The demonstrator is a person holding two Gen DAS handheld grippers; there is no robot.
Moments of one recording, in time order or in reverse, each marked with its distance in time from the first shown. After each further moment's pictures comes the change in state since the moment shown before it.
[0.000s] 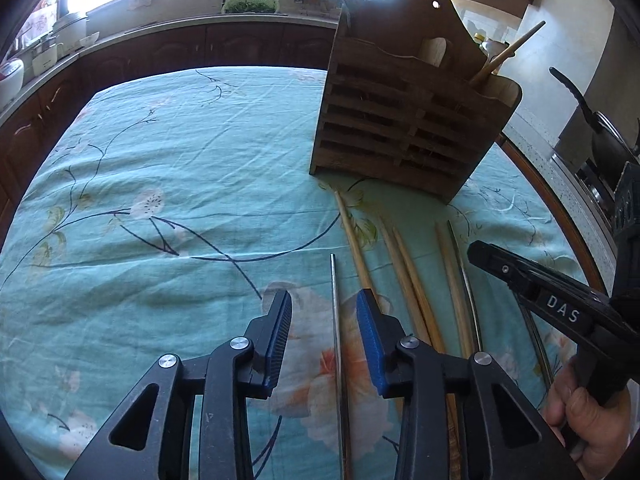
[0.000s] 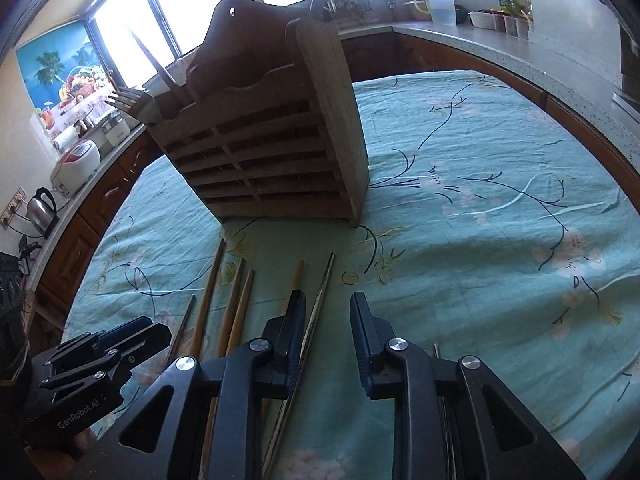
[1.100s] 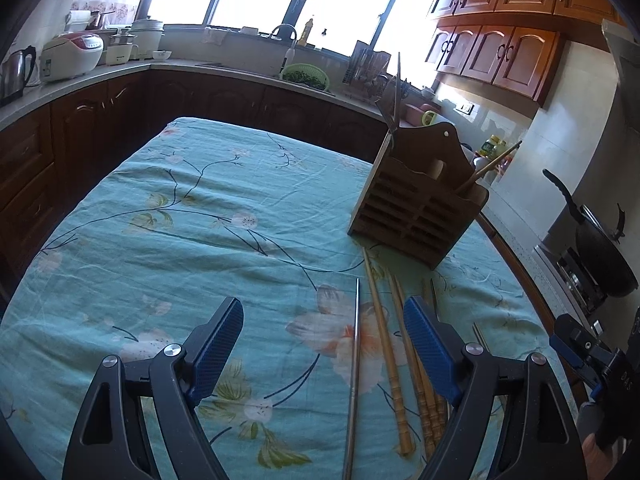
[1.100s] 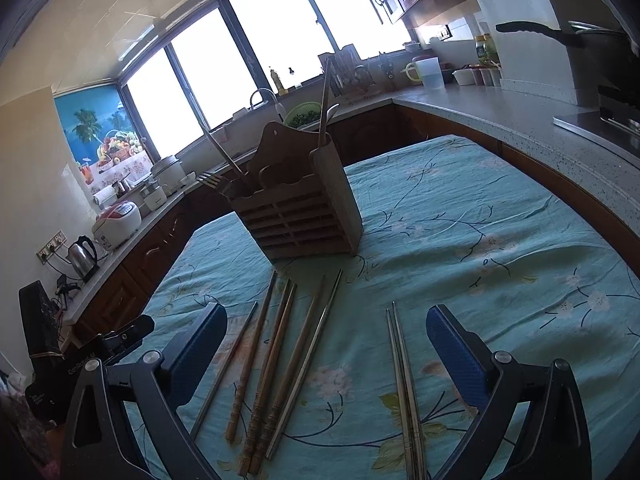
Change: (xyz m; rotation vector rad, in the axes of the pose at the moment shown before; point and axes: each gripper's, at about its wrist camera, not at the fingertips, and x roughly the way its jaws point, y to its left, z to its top) left arm -0.119 0.026 -0.078 -0.201 -0.322 0.007; right arm -0.128 -0.021 -0.055 0.064 -0.290 0.118
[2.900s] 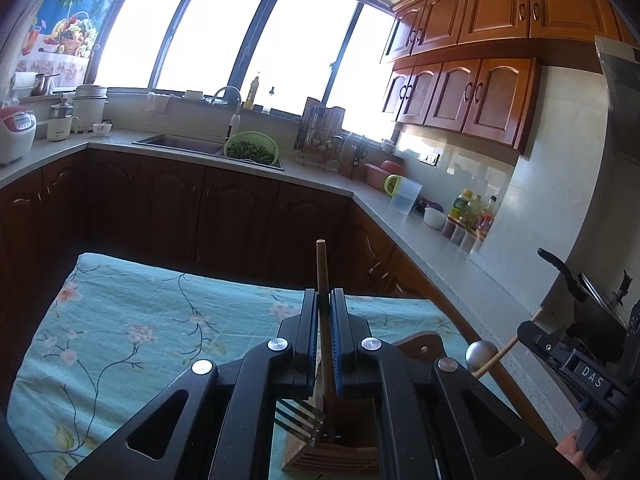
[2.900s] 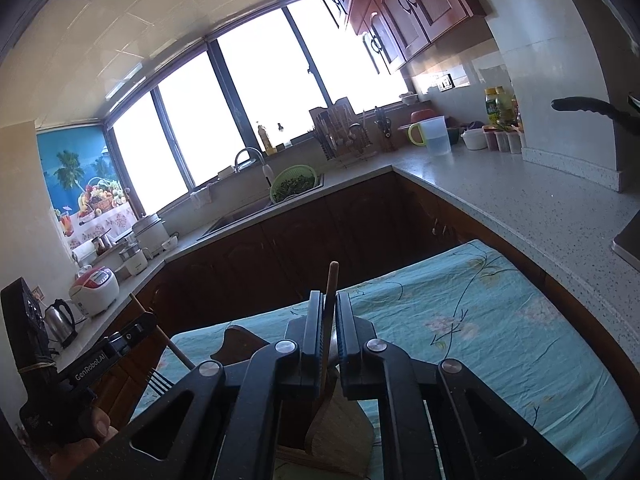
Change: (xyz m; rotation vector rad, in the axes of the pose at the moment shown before) left arm 0.176 -0.077 0.185 0.102 -0.194 -0.117; right arm 0.102 0.009 0.179 0.007 -0.189 -0.036
